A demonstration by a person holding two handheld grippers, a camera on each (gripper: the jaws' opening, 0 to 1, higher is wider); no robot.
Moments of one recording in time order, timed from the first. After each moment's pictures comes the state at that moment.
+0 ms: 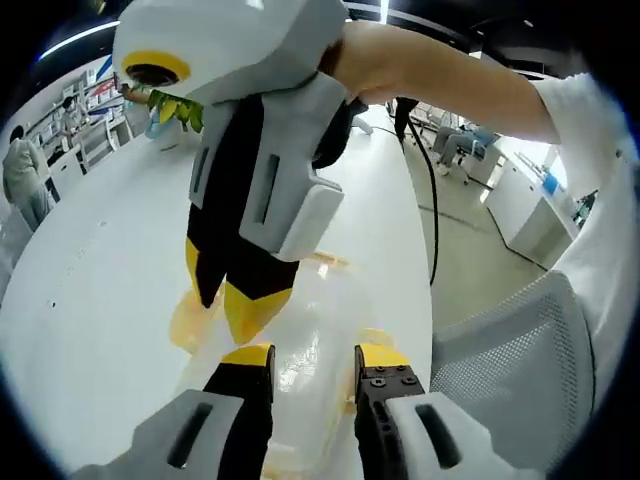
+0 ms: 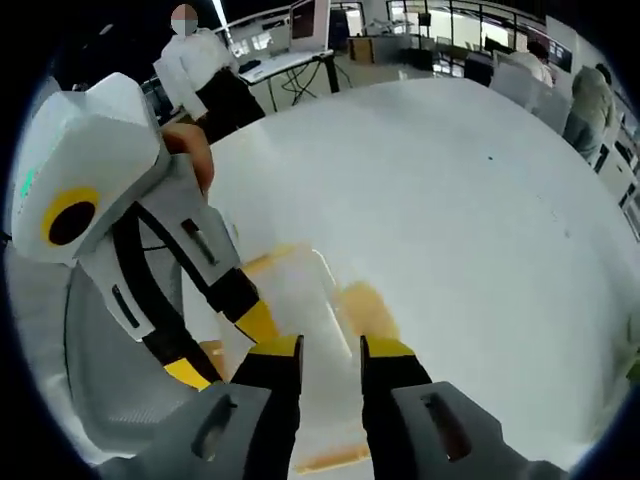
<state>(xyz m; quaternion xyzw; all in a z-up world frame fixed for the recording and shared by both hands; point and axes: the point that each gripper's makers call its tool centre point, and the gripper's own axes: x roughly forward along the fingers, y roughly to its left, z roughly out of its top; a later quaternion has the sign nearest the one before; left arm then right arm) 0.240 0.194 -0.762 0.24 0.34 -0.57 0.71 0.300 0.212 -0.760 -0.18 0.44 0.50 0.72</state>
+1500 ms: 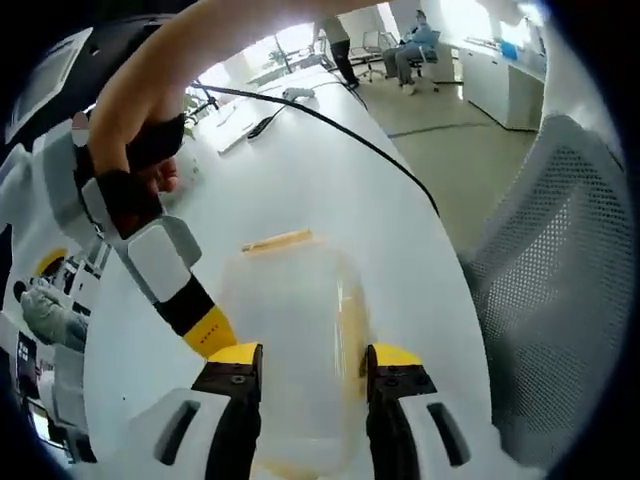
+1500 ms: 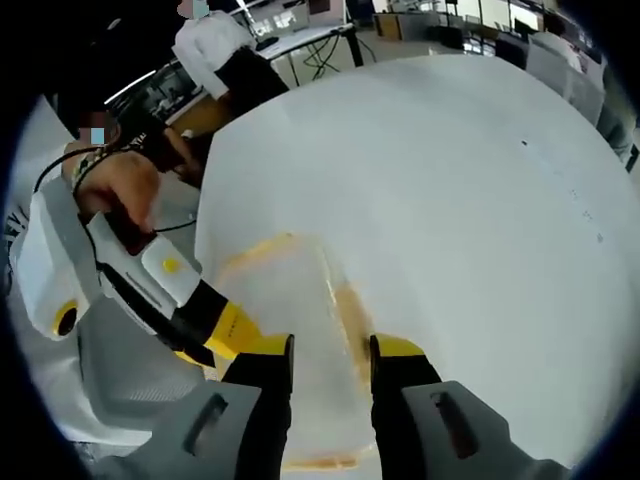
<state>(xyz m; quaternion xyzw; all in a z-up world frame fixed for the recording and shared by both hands) 0.229 0.194 -0.779 0.47 0.18 -0.57 0.65 0.301 0.214 -0.777 -0.19 0.49 0.55 0.65</state>
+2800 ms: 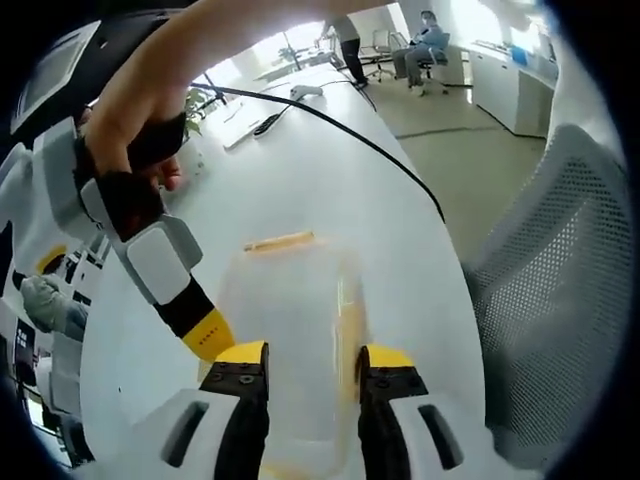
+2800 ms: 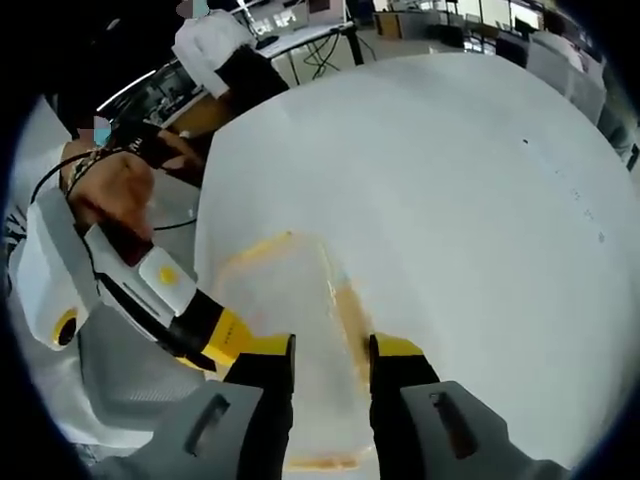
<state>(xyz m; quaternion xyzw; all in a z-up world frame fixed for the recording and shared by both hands) 0.227 0.192 -0.777 0.44 0.20 -0.56 0.67 0.294 0.214 -0.776 -0.19 0.49 0.54 0.65</state>
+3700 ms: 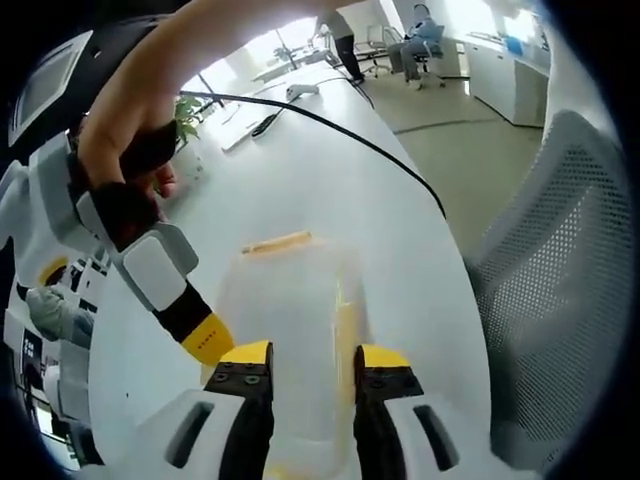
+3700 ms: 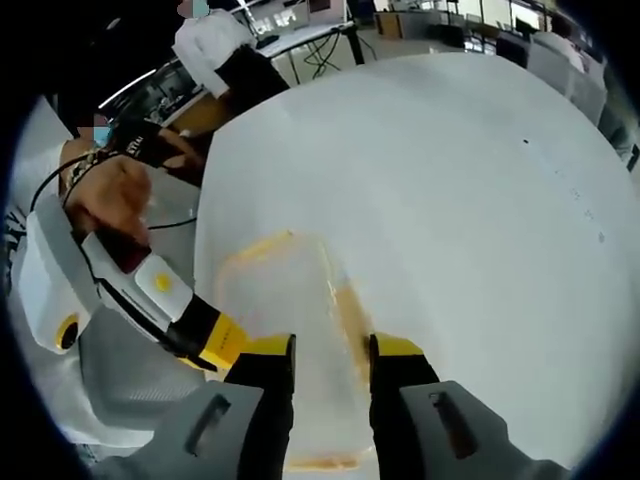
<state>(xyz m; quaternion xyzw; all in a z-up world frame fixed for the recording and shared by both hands) 0.229 0.192 -0.777 0.46 0.19 -0.55 0.67 0.300 0.214 -0.777 -0.19 0.49 0.54 0.65</state>
